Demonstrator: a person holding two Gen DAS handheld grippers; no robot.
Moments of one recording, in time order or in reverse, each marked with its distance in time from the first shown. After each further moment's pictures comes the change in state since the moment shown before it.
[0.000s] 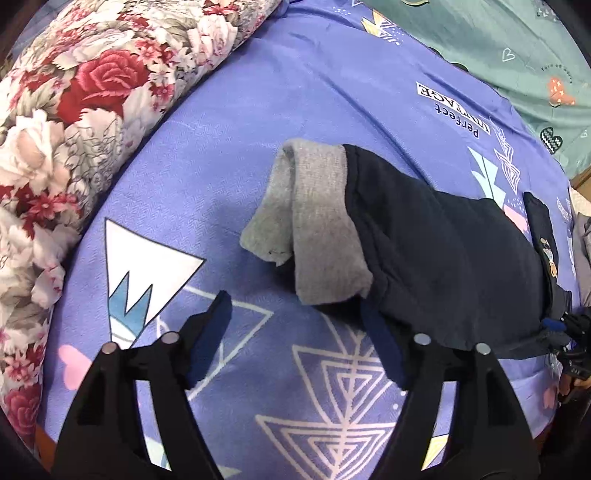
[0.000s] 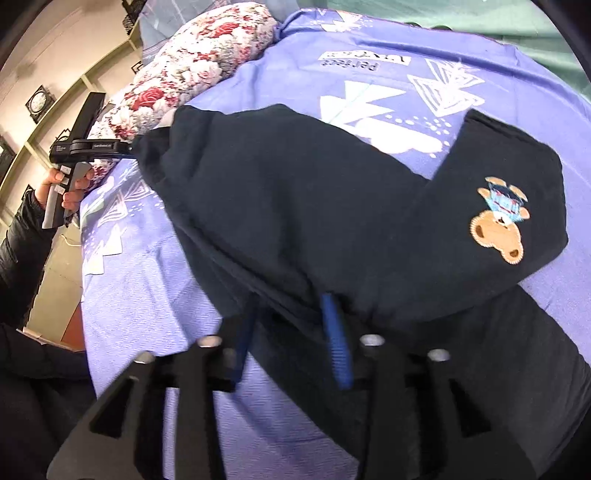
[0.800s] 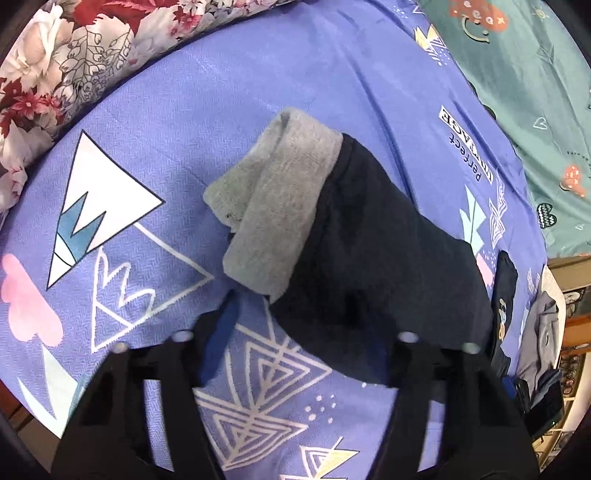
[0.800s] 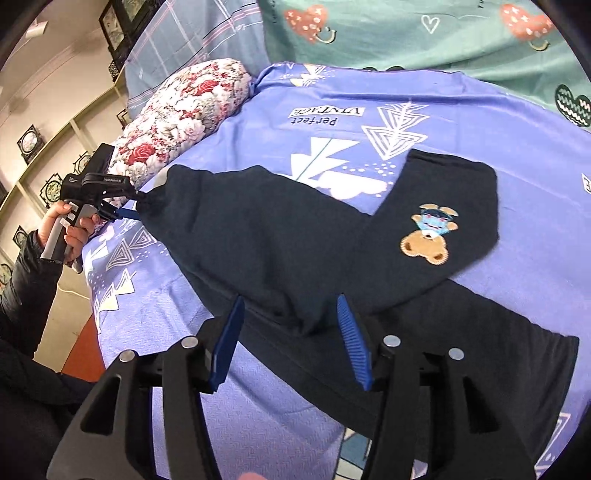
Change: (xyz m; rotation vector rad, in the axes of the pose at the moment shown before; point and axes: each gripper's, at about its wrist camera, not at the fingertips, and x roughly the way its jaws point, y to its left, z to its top) left arm 0.010 -0.008 0.000 -0.330 0.114 -0.145; right arm -0.062 -0.011 -0.016 0.094 -0.189 -0.064
